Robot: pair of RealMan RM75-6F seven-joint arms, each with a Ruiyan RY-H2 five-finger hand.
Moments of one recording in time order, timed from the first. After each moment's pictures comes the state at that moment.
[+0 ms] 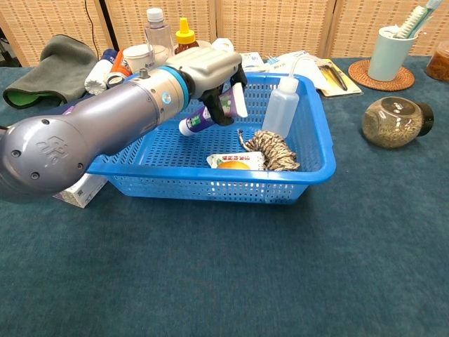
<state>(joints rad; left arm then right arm) -1.08 -1.89 -0.31 -1.17 0.91 0.94 0.61 0.10 -0.95 0.12 -1.75 -1.30 1.30 0.25</state>
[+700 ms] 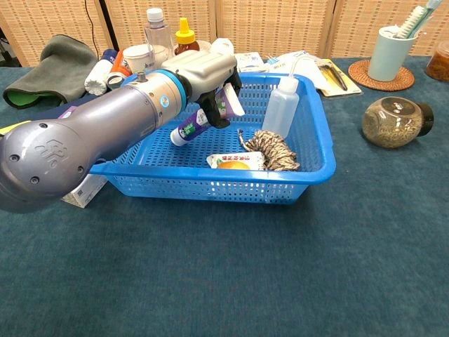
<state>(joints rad) -1.08 -1.90 -0.31 -1.20 0.87 0.98 0.66 0.10 -0.95 0.12 -1.76 -1.31 1.30 0.26</state>
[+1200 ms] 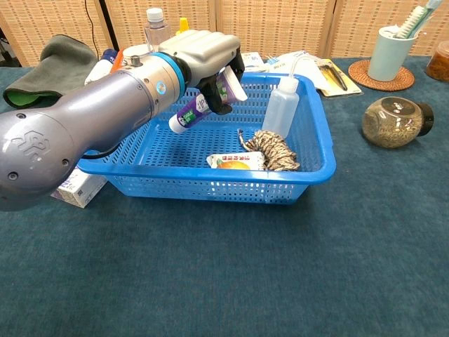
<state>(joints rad) -1.07 -1.85 -0.32 -1.32 0.88 1.06 0.74 0.10 -0.94 0.12 -1.76 -1.31 1.30 0.27</state>
